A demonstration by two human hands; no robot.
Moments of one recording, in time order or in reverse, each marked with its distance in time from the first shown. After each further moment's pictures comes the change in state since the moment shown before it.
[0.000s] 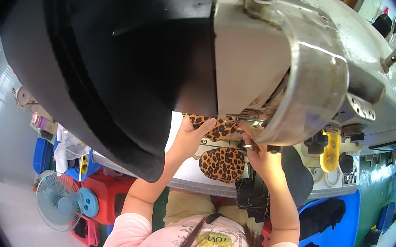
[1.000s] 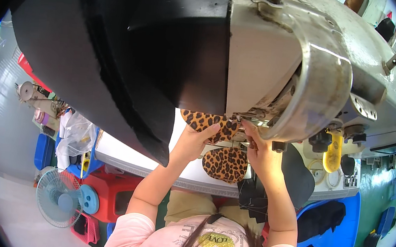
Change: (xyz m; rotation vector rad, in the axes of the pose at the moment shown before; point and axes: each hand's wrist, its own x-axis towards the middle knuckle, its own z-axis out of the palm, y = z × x) left_hand -0.006 -0.012 -0.001 -0.440 -0.022 -0.220; right_hand 0.004 -0.016 -0.002 -0.072 -0.052 0.105
